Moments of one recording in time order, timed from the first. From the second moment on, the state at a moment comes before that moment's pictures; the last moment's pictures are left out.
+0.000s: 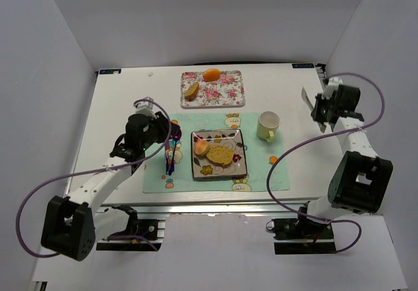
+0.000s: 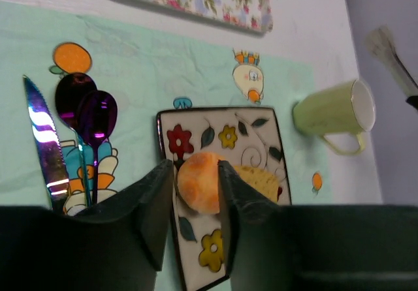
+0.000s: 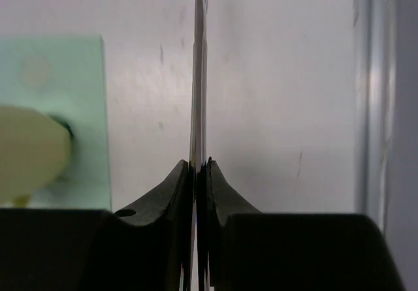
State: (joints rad) left arm -0.32 1.10 0.62 0.12 0.13 -0.63; right arm -0.22 1.48 1.11 -0.28 -0.26 -0.17
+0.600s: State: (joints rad) left arm -0.48 1.24 0.71 0.06 0.24 -0.53; right arm -0.27 1.49 0.82 -0.19 -0.28 -0.27
